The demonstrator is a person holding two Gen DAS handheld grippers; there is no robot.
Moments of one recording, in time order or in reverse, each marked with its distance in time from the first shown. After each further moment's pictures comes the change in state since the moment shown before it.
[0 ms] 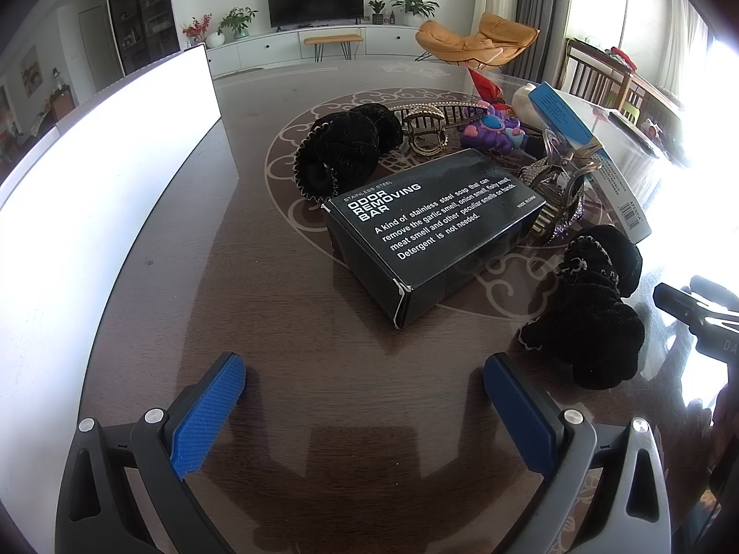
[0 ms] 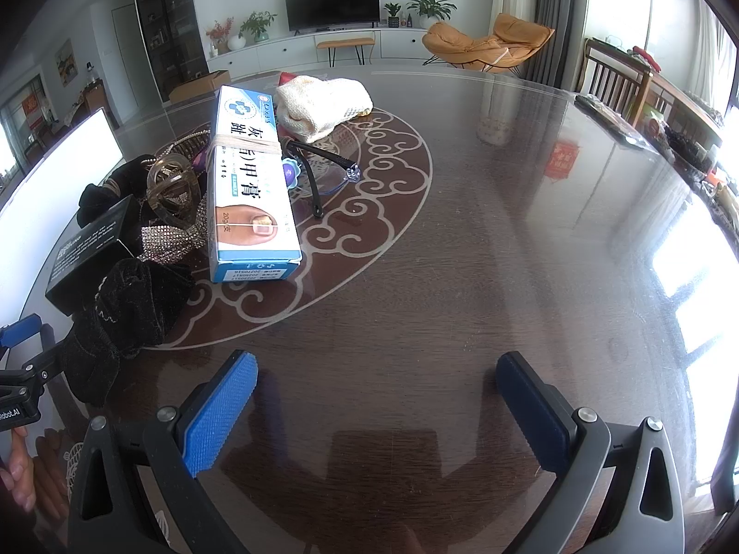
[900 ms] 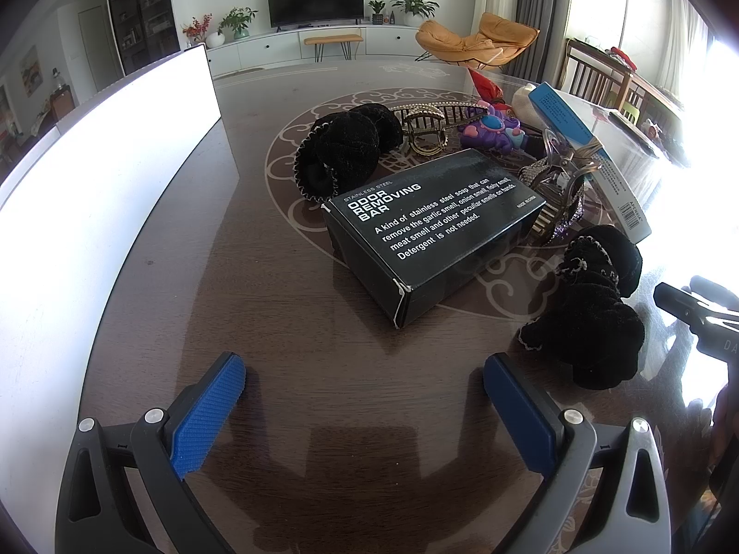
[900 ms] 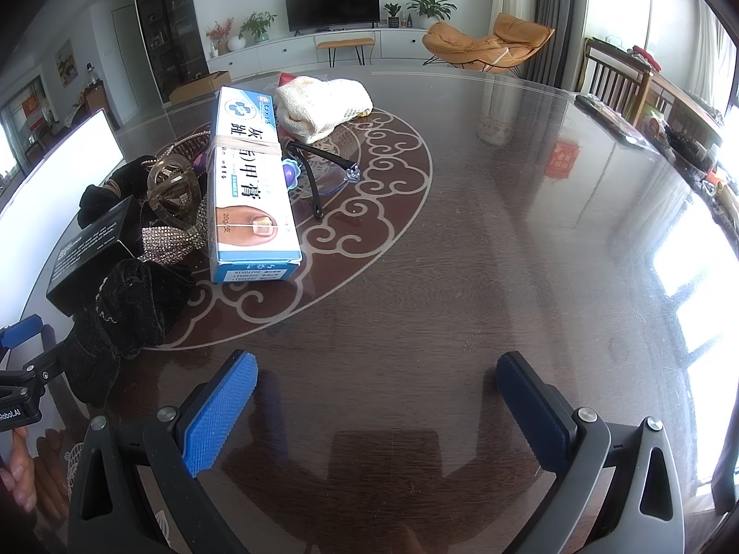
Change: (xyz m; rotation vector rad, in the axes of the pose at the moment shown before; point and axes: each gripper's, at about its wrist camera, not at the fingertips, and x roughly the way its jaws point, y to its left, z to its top) left arm 0.001 0.001 -0.001 -0.002 -0.002 -0.003; right arm 0.000 0.000 0.000 0.002 -0.001 0.001
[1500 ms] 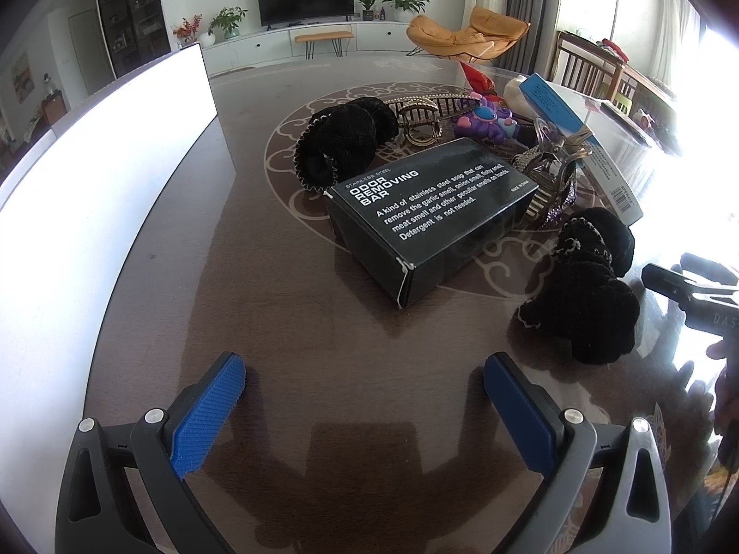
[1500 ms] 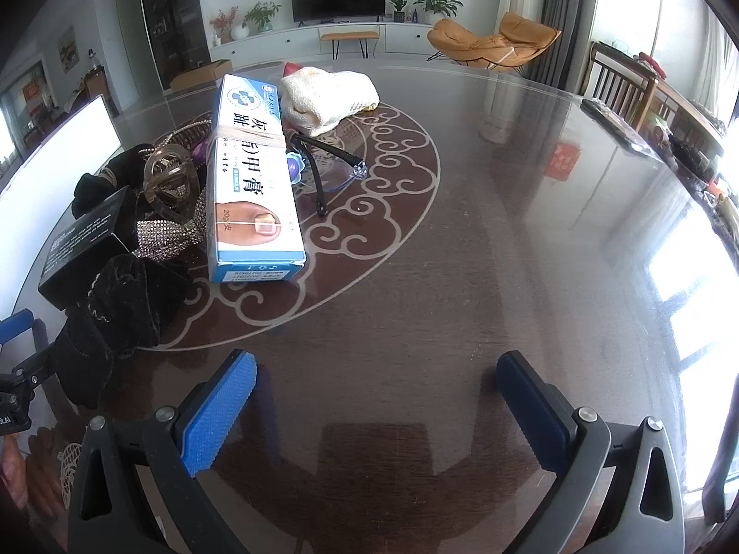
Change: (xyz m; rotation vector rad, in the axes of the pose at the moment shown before) left arm -0.008 0.007 -0.009 0.032 0.014 -0.014; right arm 0.005 0.004 0.004 -0.042 0.030 -0.013
